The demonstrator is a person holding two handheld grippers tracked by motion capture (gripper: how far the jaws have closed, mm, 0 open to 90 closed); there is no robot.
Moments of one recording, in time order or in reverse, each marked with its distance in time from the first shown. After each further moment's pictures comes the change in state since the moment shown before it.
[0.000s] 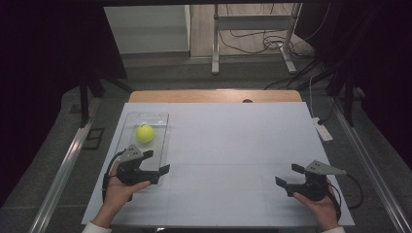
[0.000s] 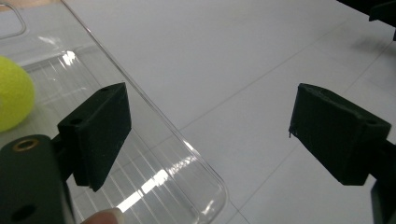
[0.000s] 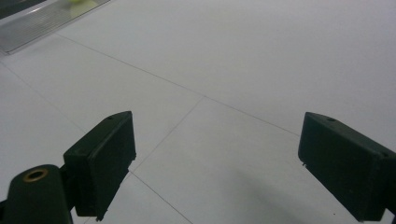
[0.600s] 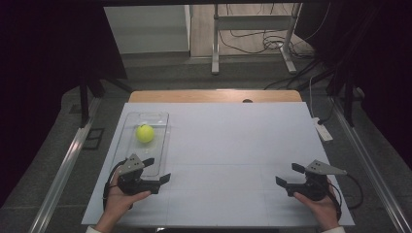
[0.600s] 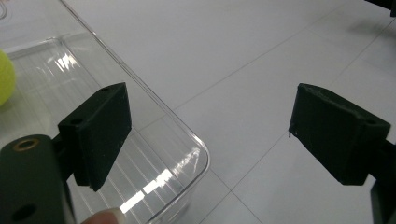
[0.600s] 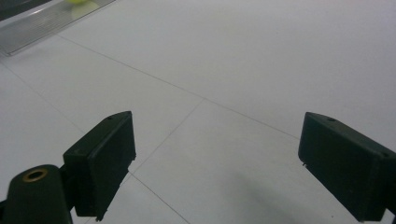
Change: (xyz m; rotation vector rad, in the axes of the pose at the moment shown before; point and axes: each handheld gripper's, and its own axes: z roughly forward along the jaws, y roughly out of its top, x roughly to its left) left arm -0.008 -0.022 0.003 -0.002 -0.006 0.037; right arm 0.000 0.001 -0.001 -0.010 0.002 -0.006
